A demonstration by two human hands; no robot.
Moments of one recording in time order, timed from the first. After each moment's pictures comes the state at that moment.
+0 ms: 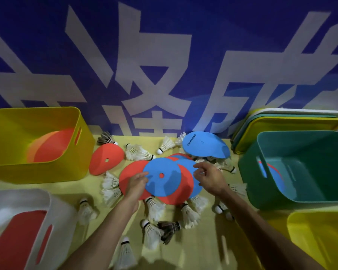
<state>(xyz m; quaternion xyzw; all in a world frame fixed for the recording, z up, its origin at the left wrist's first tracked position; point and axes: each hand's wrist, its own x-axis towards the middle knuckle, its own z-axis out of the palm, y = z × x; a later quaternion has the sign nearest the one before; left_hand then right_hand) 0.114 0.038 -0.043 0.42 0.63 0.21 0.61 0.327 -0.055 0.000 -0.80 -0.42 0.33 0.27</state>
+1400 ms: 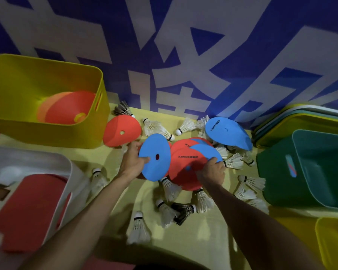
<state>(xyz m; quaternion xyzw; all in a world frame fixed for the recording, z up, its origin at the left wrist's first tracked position) 0.043 0.073 -0.047 0.54 0.60 0.22 0.55 0.258 -0.017 -0.077 -0.93 -0.31 0.21 0.02</state>
